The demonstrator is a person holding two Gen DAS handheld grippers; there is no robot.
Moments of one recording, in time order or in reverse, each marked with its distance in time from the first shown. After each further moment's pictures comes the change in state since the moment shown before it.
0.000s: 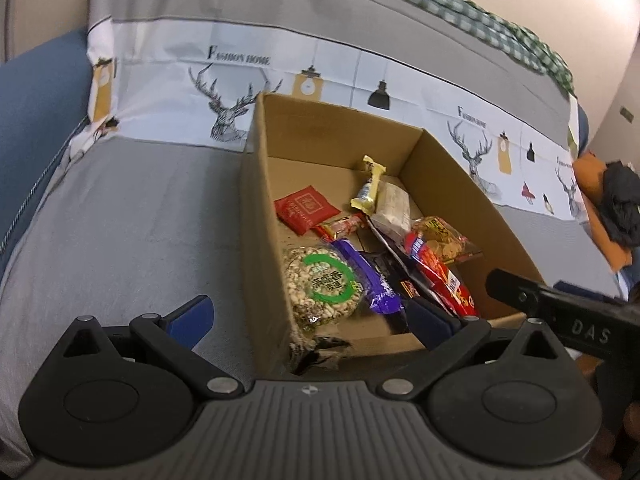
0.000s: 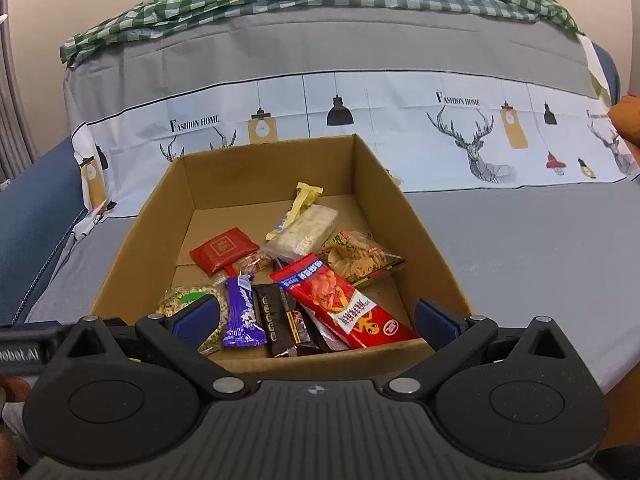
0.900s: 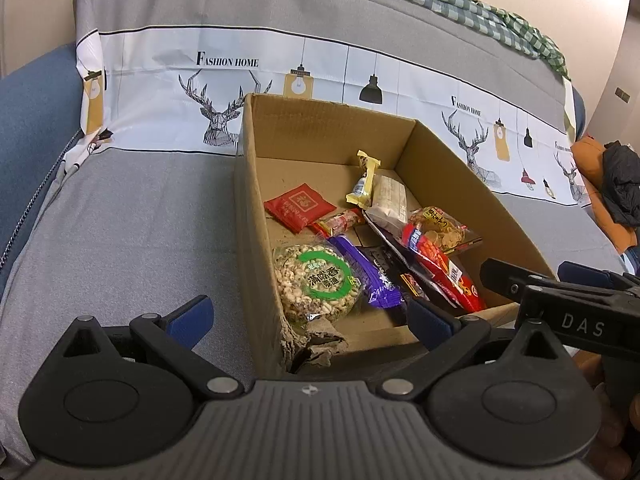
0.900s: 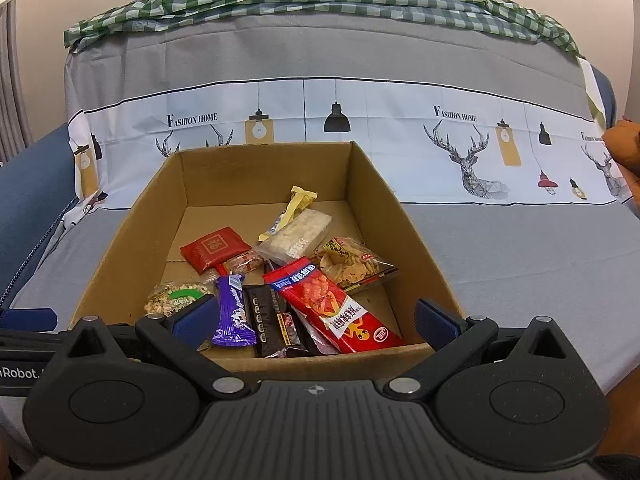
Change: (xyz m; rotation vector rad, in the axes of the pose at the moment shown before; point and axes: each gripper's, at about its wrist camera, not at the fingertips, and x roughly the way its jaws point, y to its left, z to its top) left arm 0.005 -0.007 -0.004 0.041 -0.001 0.011; right arm 0.000 0.009 -0.003 -0.058 -0.016 -0.043
